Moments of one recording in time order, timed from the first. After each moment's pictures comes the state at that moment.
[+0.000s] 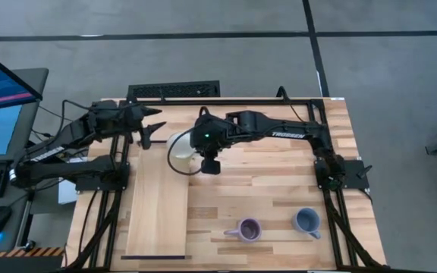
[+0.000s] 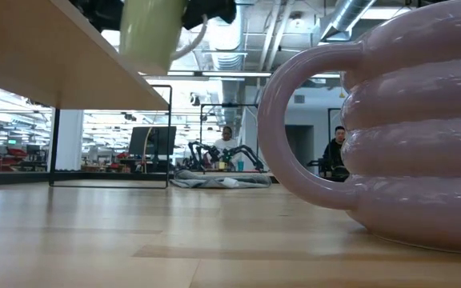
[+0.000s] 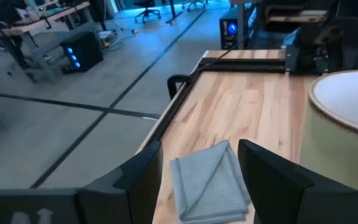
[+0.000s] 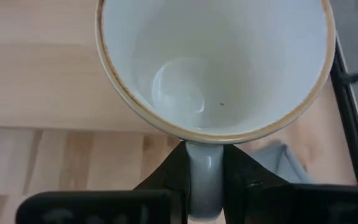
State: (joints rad) left arm 0.42 0.66 0.85 -0.46 -0.04 0.18; right arm 0.01 2.12 2.35 -1.09 0.02 -0.13
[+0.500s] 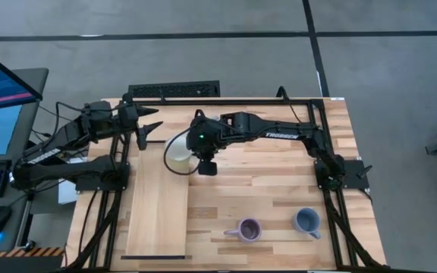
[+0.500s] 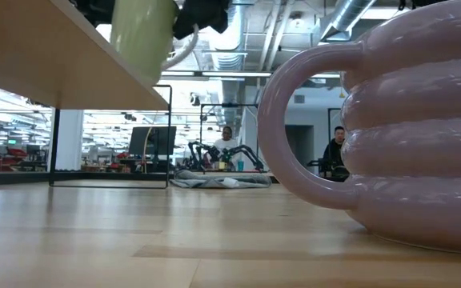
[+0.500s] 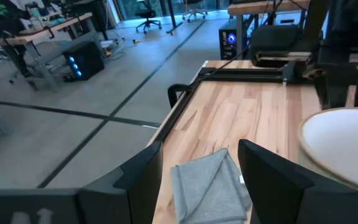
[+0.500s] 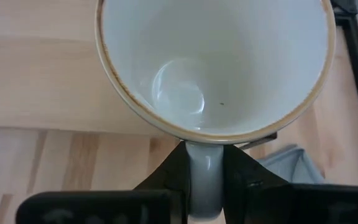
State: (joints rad) left arm 0.42 0.63 0.86 -0.47 -0.03 0.17; right arm 0.00 2.16 2.36 -1.08 -0.03 -0.14
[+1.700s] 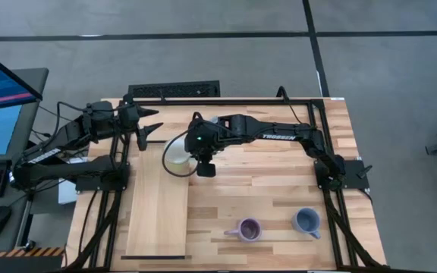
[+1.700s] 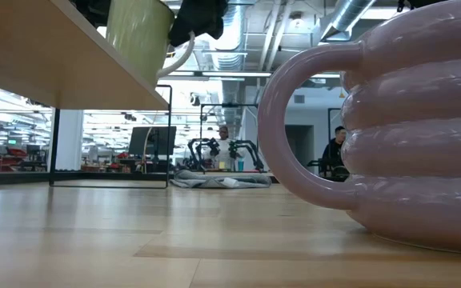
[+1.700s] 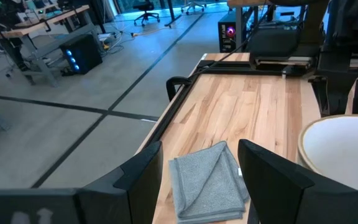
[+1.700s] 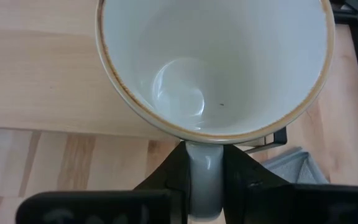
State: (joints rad) left arm 0.42 0.63 0.86 -0.49 -0.03 0.17; right arm 0.00 2.18 2.33 -1.04 -0.03 -0.15
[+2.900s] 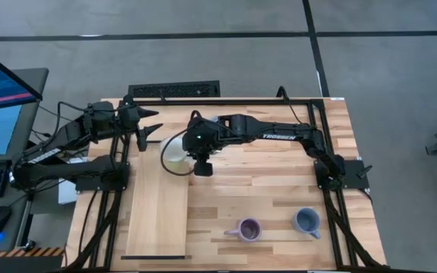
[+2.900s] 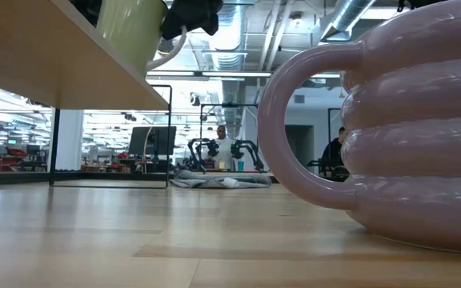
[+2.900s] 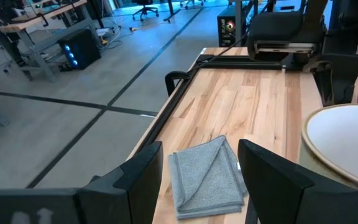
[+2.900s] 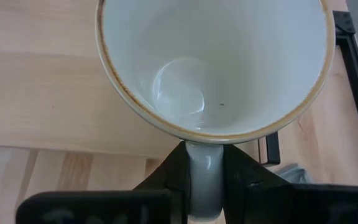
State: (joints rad) left arm 0.42 0.63 0.86 -0.51 -0.03 0.17; right arm 0.00 2.18 2.33 -0.98 -0.03 -0.16
